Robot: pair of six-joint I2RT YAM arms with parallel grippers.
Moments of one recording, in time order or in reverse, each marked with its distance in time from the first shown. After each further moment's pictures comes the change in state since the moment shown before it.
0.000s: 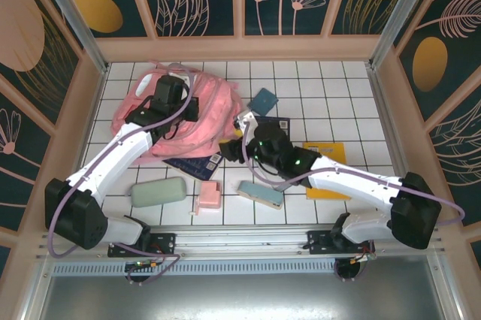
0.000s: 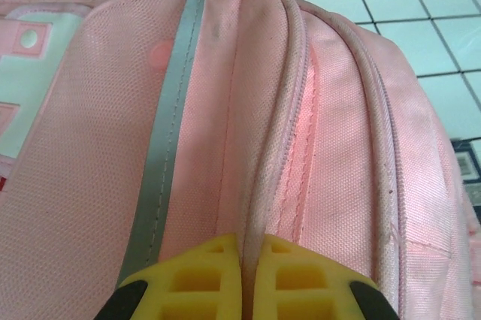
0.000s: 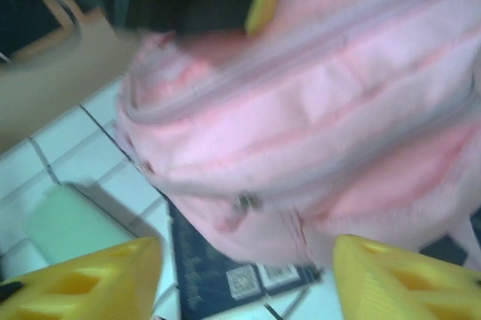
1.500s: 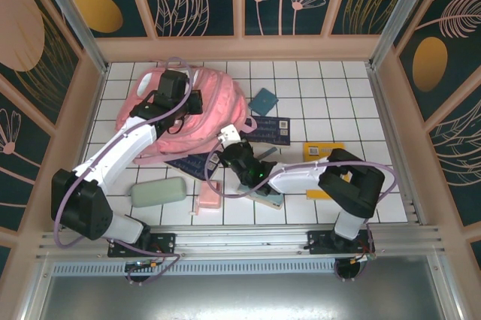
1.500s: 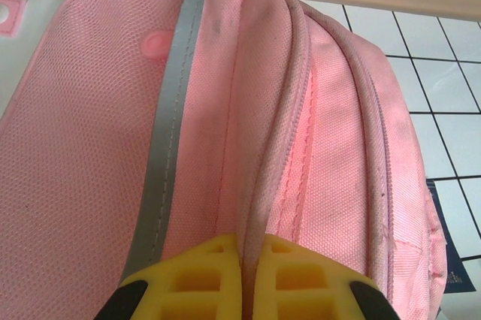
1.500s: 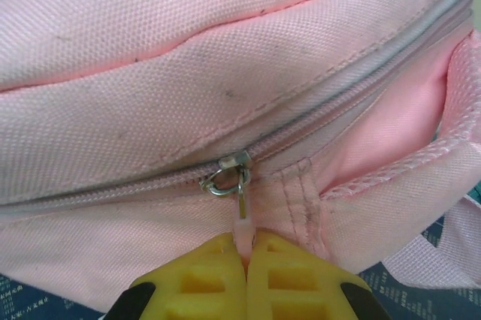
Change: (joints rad) left arm 0.006 0.063 0.039 0.037 0.021 -0.127; right arm 0.108 0.416 -0.005 0.392 0.523 -0.130
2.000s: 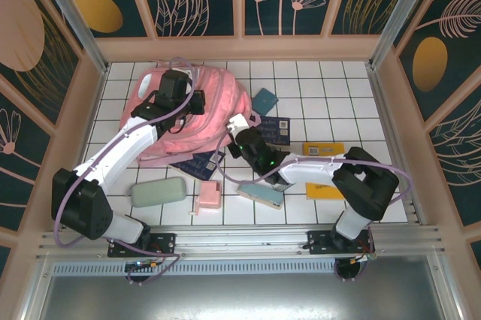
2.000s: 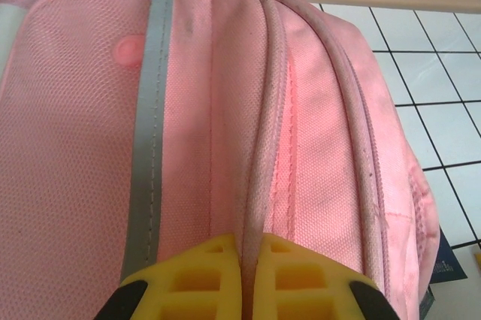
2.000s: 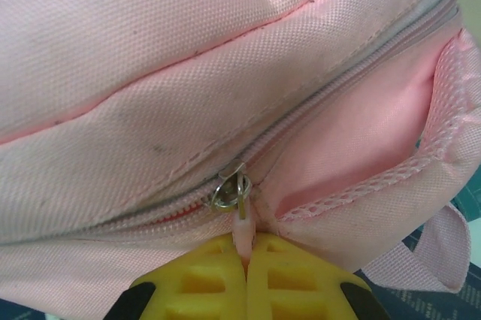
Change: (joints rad) left arm -0.014 0.001 -0.004 0.033 0.034 0.056; right arm -0.142 -0.073 0.011 -0.111 -0.190 -0.071
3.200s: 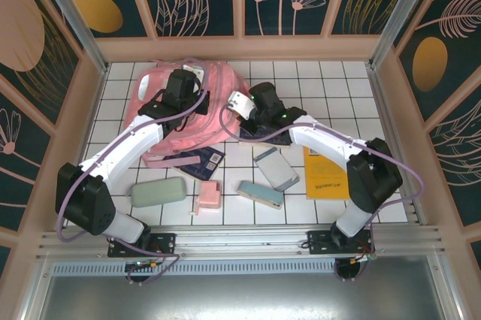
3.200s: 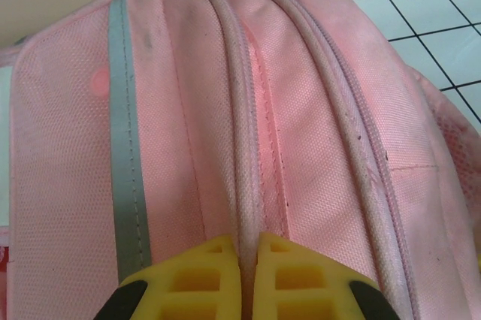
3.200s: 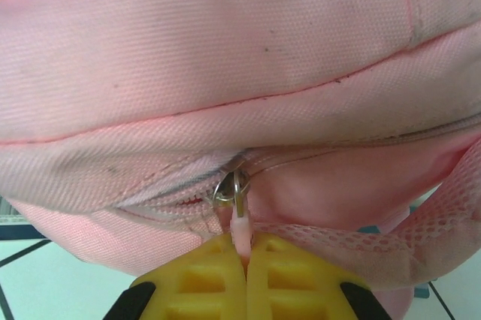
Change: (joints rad) left arm -0.044 0.039 0.027 0.026 -0.109 0.179; right arm -0.263 0.033 0.408 -0.620 -0.475 -0.515
